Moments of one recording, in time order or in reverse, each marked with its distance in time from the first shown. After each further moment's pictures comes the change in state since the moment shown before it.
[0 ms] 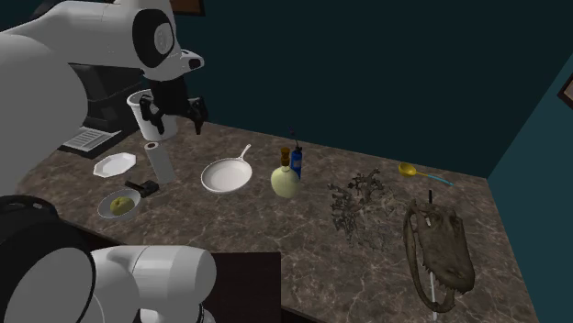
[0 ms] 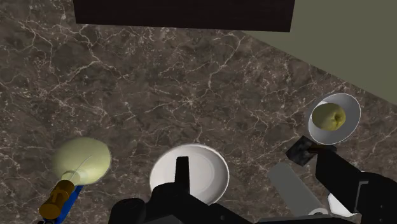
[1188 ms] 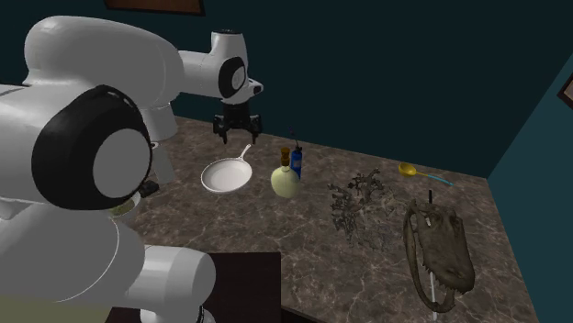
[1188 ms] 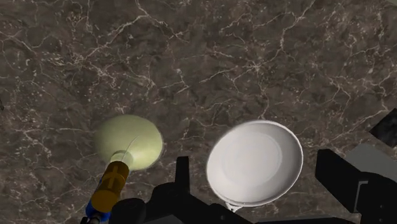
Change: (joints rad) arm -0.072 0.434 -0.171 0.046 -0.072 0.377 -0.190
